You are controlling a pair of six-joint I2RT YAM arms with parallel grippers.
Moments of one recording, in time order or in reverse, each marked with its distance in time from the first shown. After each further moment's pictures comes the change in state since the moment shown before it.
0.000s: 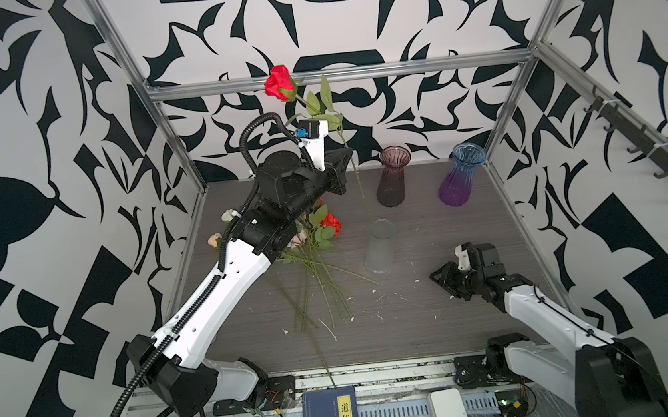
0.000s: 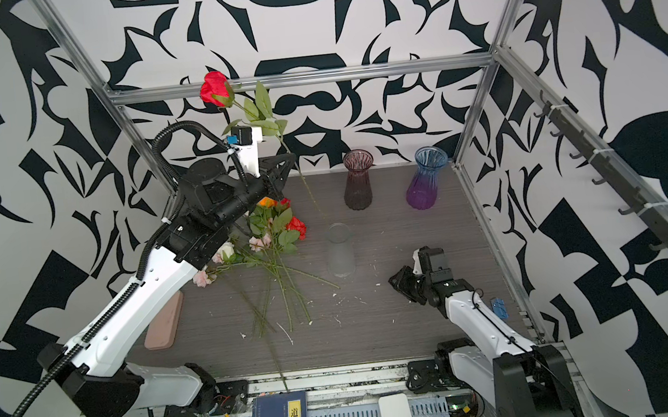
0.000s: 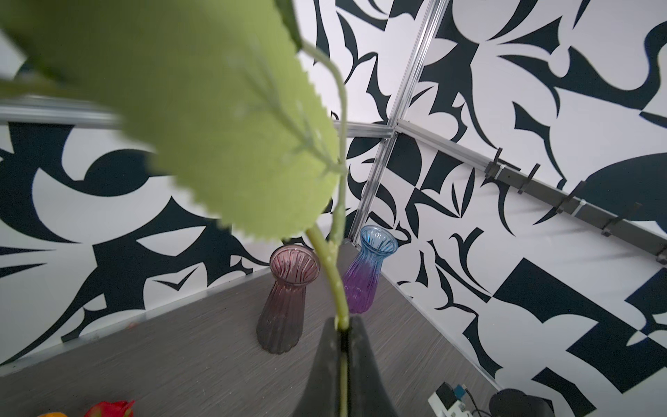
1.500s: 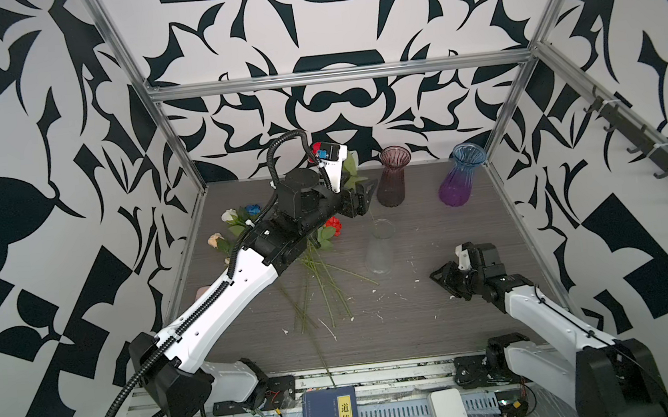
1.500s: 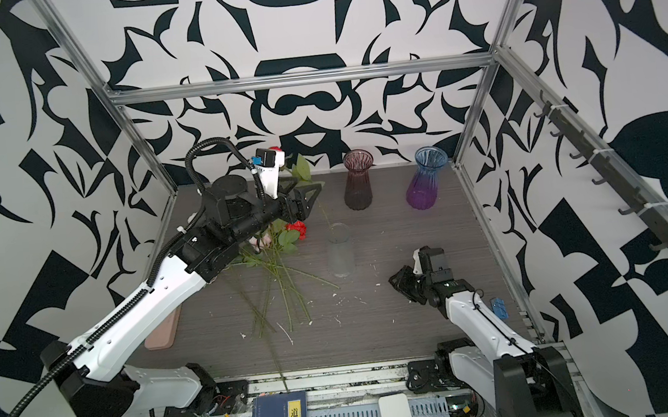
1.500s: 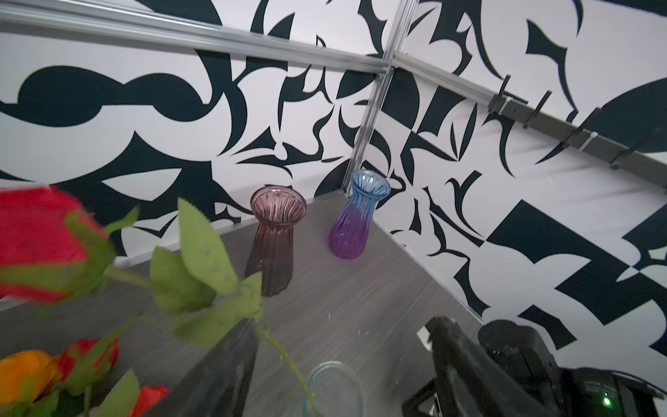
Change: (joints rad) left arm -0.085 -0.032 -0.121 -0.099 -0.032 0.009; right arm -0.002 -0.006 0.000 -0.001 0.000 0.000
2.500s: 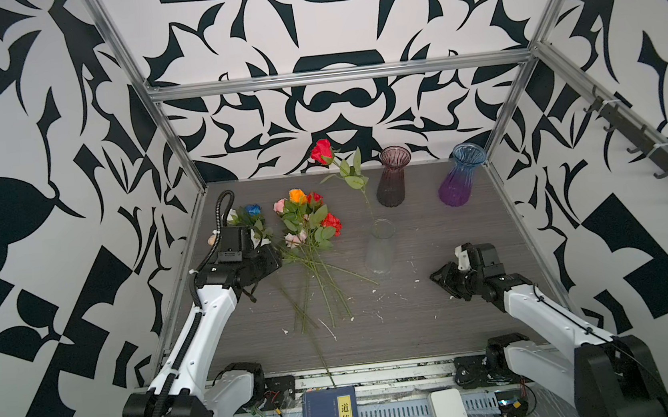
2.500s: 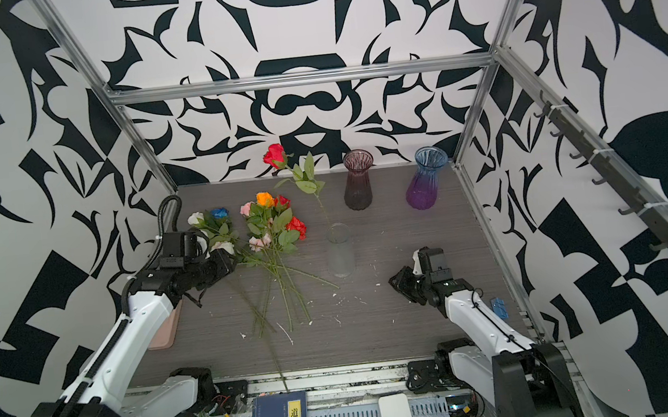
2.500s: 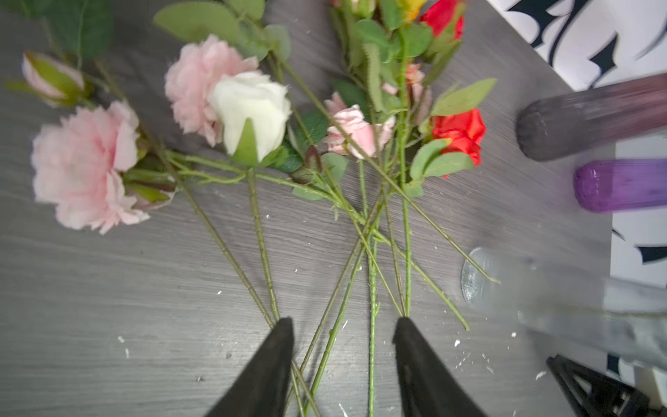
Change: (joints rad) left arm 0.616 -0.227 -0.555 -0.421 0.092 -0.269; right arm 0.000 0.017 0.000 0.000 -0.001 0.000
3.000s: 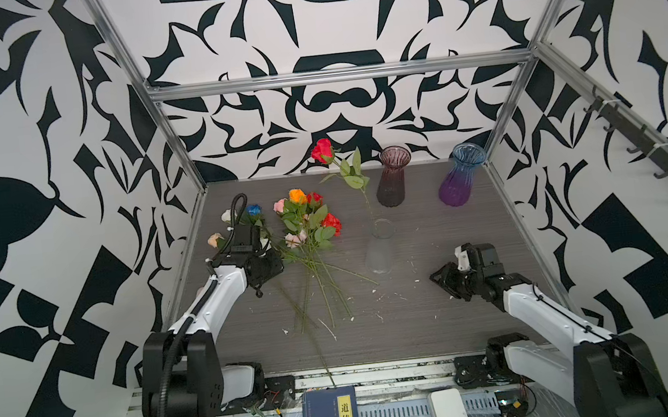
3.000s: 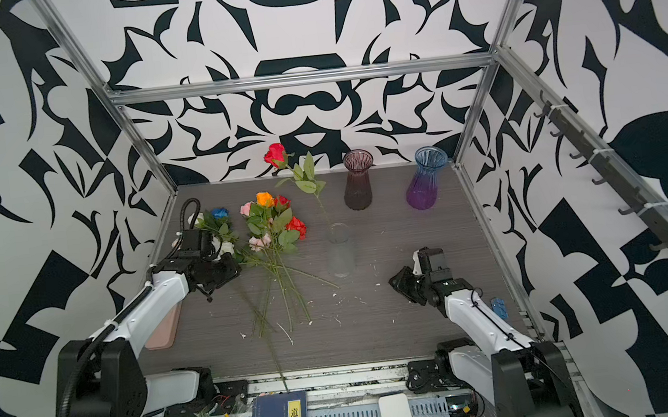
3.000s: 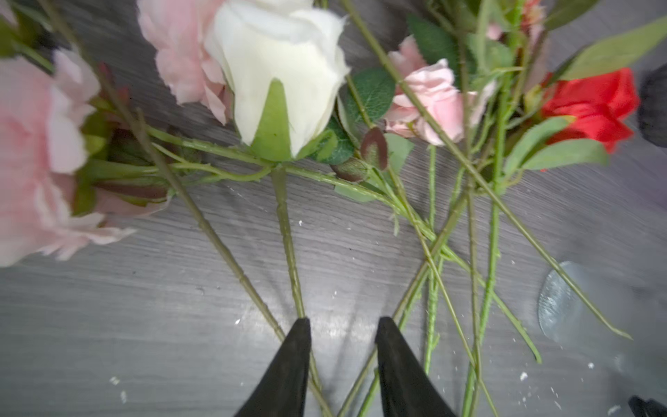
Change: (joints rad) left arm 0.008 0.231 -0.036 0.102 -0.031 0.030; right arm 0.000 0.012 0.000 0.000 0.000 0.000
